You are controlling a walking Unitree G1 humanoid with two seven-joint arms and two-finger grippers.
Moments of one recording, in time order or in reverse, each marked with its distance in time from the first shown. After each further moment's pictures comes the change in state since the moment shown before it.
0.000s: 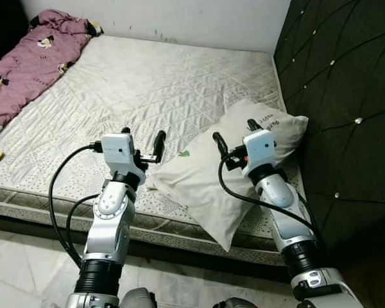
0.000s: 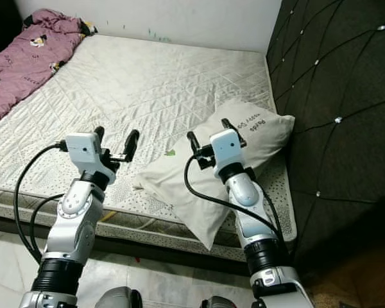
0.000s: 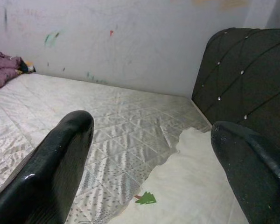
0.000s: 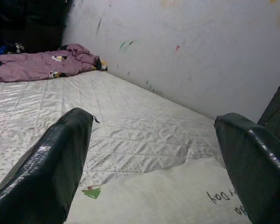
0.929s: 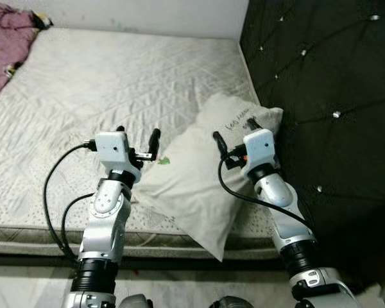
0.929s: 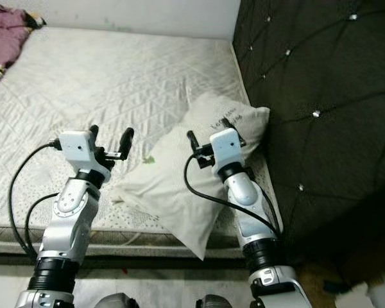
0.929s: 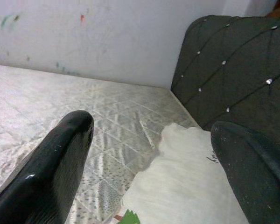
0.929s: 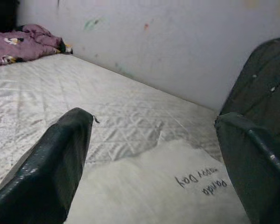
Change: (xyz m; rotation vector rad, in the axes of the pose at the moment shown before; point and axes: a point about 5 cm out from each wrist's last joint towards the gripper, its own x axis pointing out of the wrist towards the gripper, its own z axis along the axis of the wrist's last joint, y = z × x) left arm 0.000 0.005 0.002 0.003 -0.005 0.019; right arm 0.001 0.000 0.001 0.006 -0.003 -0.005
